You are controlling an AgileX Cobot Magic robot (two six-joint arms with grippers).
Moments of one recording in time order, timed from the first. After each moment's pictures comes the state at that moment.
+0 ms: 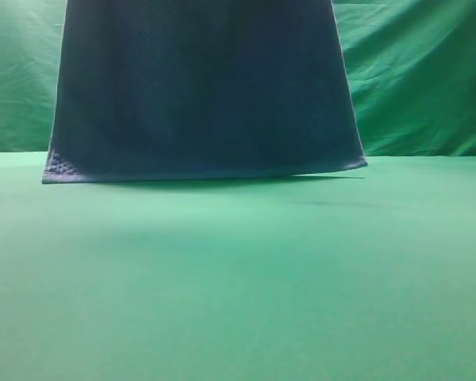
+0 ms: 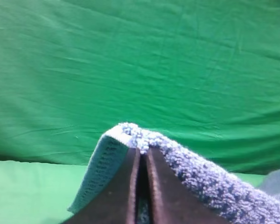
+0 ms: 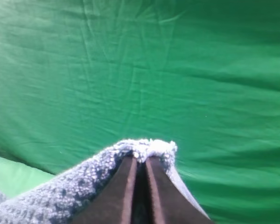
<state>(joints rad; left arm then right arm) -0.14 1.79 -1.73 -0.27 0.31 -0.01 0.34 1.96 -2.02 0.14 0.45 -0.19</state>
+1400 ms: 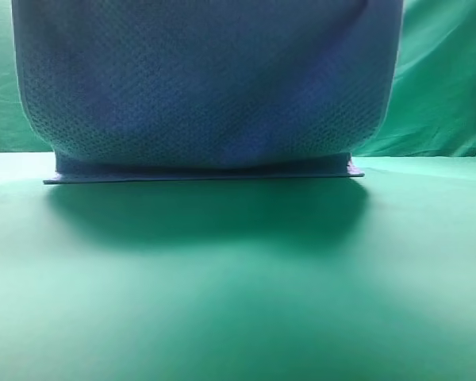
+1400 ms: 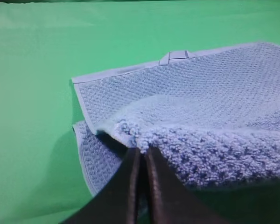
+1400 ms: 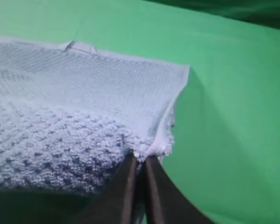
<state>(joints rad) -0.18 1.48 -1.34 -0.28 0.66 0.12 0.34 1.55 -1.45 0.01 0.81 -0.04</state>
